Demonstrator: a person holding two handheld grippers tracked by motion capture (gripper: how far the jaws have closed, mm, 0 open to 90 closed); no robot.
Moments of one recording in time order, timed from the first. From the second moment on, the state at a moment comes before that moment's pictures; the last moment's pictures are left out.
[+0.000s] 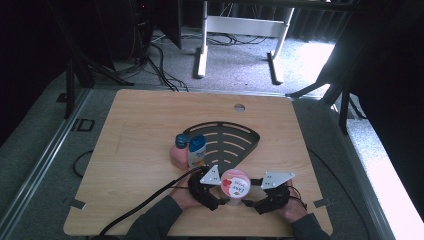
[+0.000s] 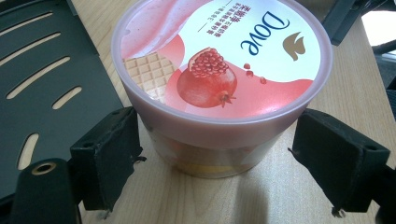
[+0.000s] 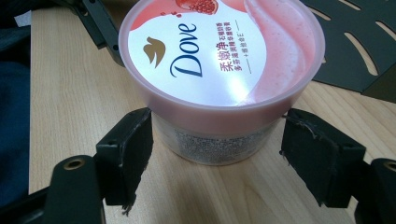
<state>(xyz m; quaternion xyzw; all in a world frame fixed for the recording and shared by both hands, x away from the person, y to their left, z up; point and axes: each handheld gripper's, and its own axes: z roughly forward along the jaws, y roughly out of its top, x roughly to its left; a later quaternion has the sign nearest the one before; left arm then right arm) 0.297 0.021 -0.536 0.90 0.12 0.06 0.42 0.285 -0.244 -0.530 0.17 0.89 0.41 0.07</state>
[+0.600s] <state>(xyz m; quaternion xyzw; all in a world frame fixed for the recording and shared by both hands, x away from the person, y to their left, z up) 0.292 0.017 -0.533 0.89 0.12 0.09 0.42 0.283 -0.243 -0.529 0.17 0.89 0.41 0.08</state>
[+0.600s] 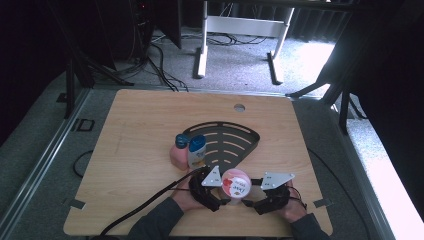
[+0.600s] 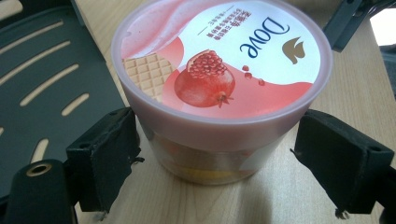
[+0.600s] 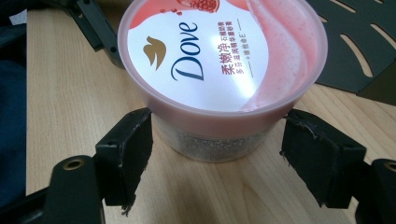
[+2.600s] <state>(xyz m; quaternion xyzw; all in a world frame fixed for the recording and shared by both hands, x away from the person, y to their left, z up) 0.314 -0.007 -0.506 0.89 0.14 0.09 0.42 0.302 -0.265 -0.503 0.18 0.89 0.42 0.09</state>
